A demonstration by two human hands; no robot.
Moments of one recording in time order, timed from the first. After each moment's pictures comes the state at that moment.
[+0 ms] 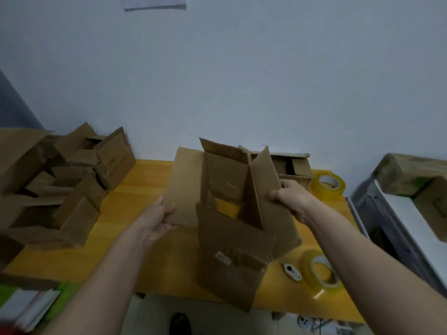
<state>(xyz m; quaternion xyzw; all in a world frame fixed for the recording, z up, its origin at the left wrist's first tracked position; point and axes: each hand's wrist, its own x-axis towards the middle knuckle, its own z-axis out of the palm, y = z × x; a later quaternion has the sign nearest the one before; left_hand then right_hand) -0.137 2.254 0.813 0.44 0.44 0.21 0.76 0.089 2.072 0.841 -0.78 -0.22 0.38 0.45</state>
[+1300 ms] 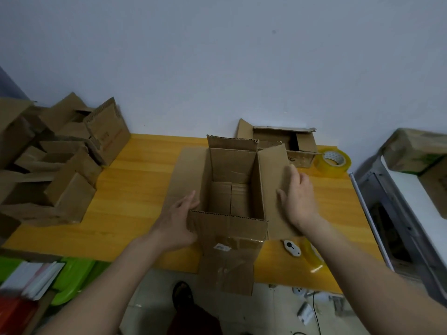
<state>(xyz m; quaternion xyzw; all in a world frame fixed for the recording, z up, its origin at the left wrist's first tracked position) -0.151 2.240 0.726 0.89 0.32 -0.04 0.31 0.095 2.060 0.740 -0.93 -0.30 0.06 0.22</state>
